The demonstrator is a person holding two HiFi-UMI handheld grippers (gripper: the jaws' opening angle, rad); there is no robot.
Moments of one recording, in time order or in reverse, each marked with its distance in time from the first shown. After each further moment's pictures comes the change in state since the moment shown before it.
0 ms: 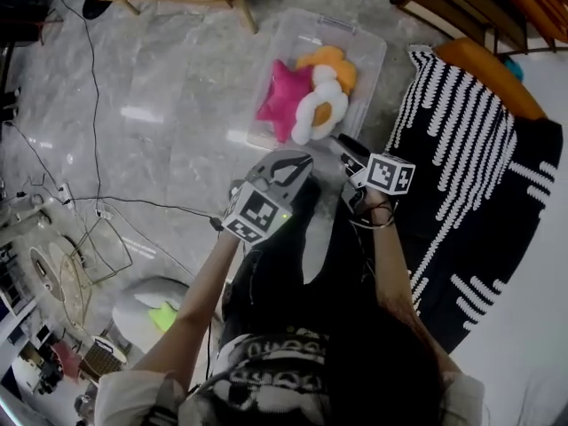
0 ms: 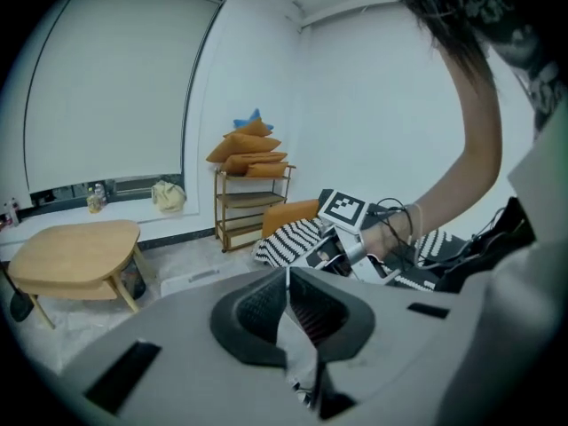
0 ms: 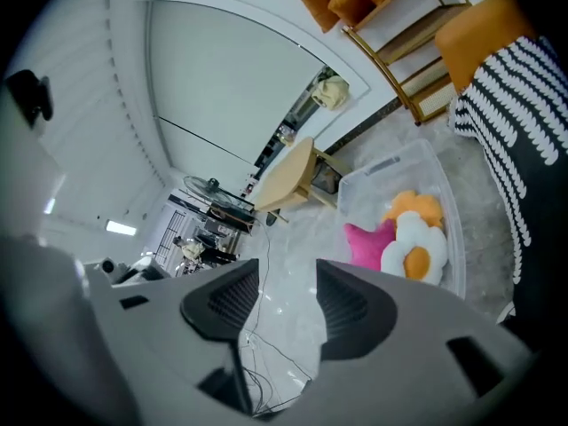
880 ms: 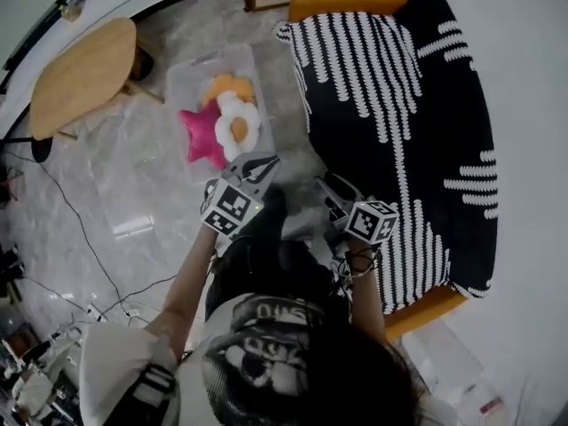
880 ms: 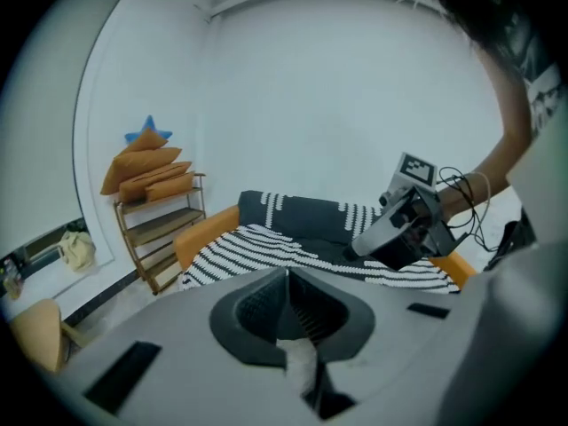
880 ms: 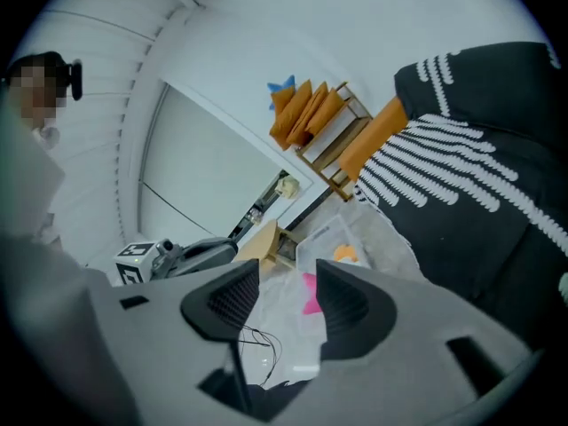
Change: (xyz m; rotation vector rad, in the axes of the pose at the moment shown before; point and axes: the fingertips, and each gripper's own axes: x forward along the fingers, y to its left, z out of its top) left arm 0.029 -0.216 0.081 0.331 0.031 -0.386; right arm -0.330 0.051 -0.116 0.123 -0.560 -0.248
